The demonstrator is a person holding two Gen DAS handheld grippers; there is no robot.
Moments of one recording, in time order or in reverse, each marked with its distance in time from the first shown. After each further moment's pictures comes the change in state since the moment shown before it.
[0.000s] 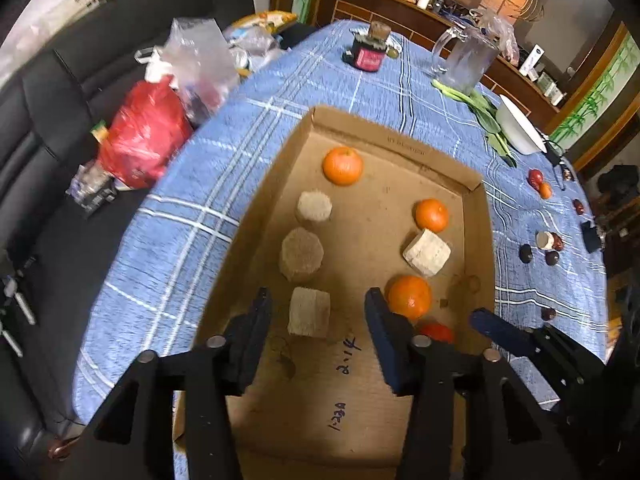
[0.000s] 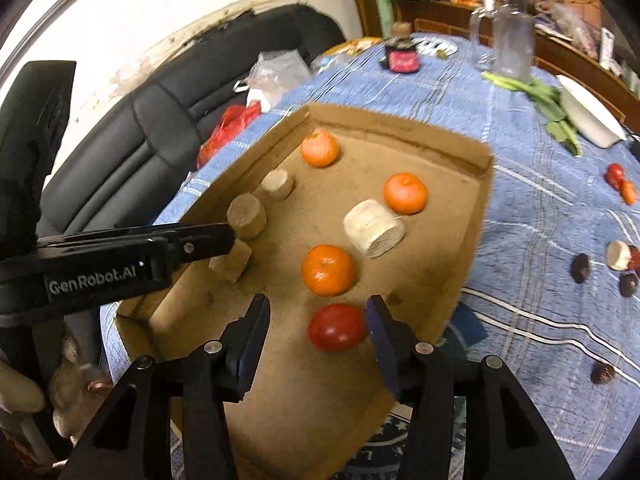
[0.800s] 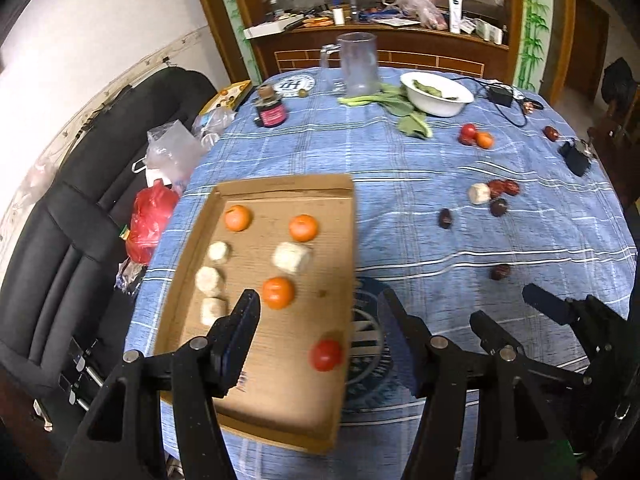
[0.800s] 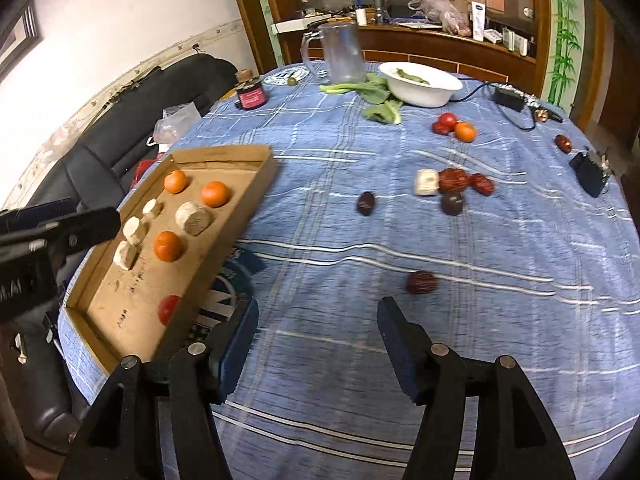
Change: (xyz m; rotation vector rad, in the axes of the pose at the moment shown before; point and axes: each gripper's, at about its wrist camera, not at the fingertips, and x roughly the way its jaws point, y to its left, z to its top) left arm -0.063 -0.180 -0.050 0.325 -0.144 0.190; right arm -0.111 -0.118 -0.068 0.175 -0.108 -0.229
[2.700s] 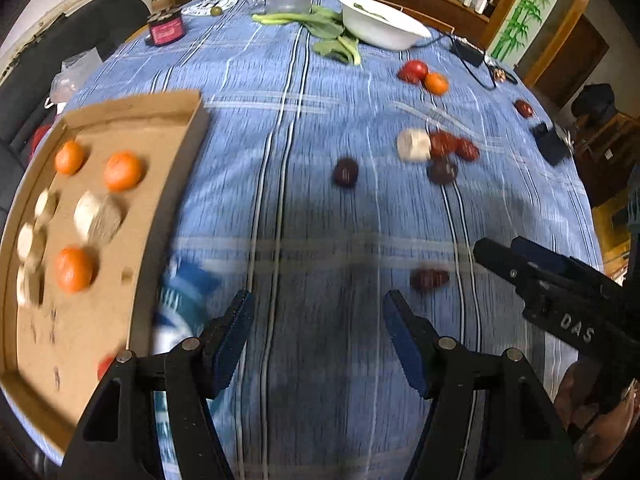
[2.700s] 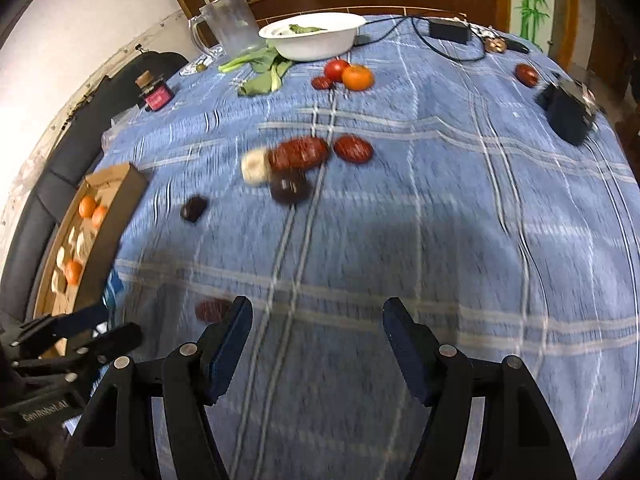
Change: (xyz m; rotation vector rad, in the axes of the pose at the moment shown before) left arm 0.117 -0.088 0.011 -0.112 0.198 -0.284; right arm 0.061 -0.144 0.035 0.138 0.137 0.030
